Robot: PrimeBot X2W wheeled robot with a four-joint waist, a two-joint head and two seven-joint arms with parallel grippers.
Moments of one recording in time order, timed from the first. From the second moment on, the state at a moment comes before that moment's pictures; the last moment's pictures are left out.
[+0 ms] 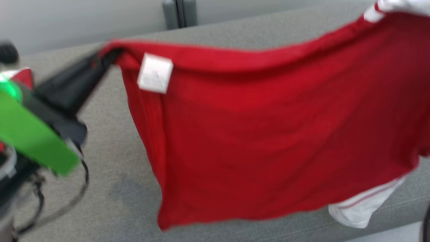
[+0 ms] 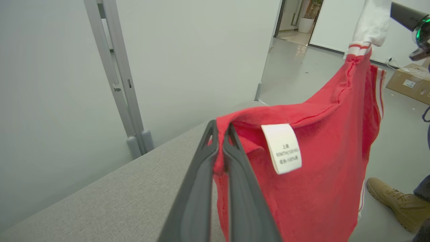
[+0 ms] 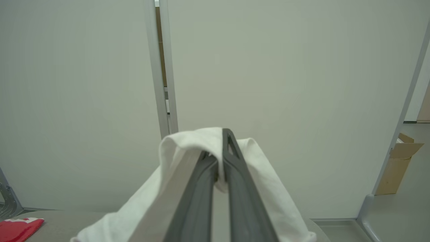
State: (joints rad) left arm -0.51 0.49 -0.12 -0.60 -0.93 -0.05 0.80; right arm -0.73 -0.26 -0.24 -0.48 0.42 0.13 0.80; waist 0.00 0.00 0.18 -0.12
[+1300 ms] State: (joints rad) left arm -0.74 0.41 -0.46 0.45 -0.64 -0.12 -0.16; right arm -0.66 -0.18 -0.03 0.12 0.29 0.13 0.14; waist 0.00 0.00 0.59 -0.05
